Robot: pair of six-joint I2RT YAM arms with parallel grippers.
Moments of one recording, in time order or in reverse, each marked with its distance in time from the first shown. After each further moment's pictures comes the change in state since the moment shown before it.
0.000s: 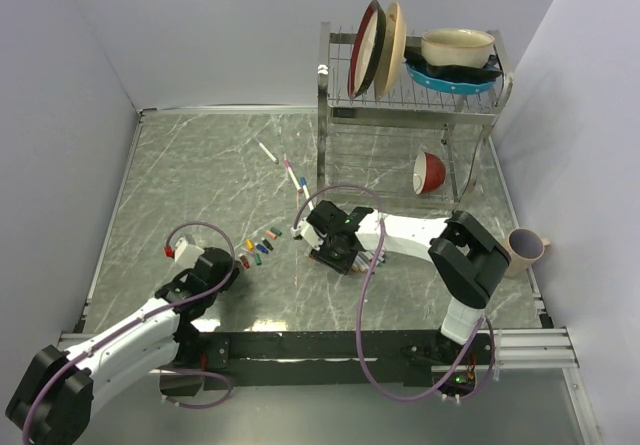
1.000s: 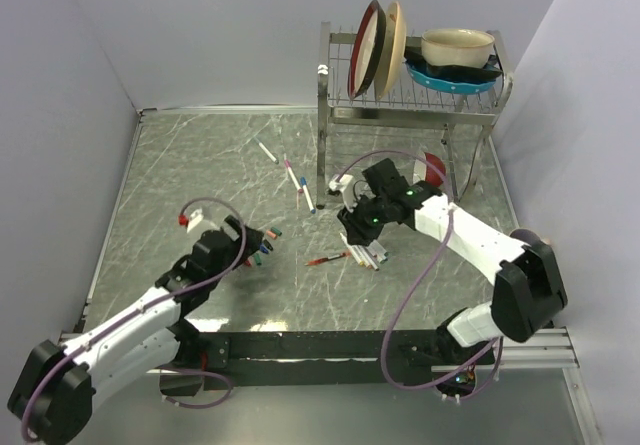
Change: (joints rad) left arm 0.002 0.043 0.117 0.148 0.105 0.287; right arm -0.300 -0.308 0.005 -0.060 -0.386 -0.105
